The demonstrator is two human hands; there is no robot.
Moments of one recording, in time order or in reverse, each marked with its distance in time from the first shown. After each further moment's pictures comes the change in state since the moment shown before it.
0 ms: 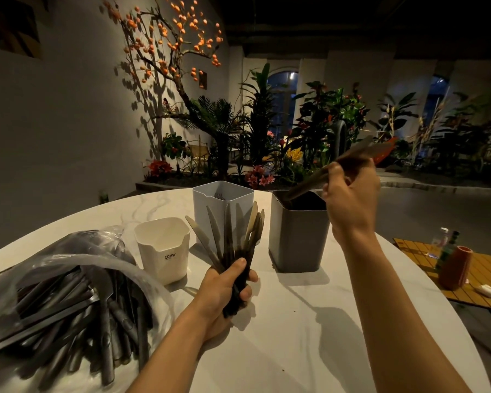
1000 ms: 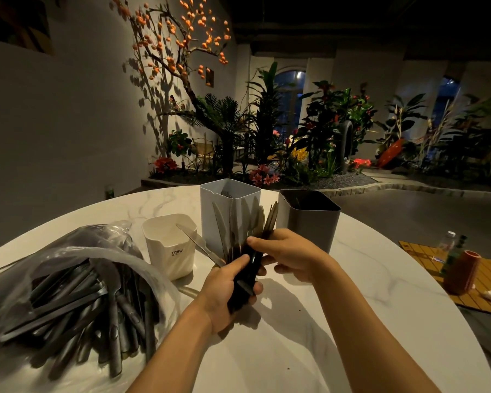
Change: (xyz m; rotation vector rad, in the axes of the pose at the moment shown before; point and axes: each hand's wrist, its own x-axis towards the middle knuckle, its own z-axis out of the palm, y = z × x) left_hand -0.007 0.008 0.003 -0.028 -0.040 -0.029; right_hand -0.056 0.053 0.037 -0.229 -0.965 0.620
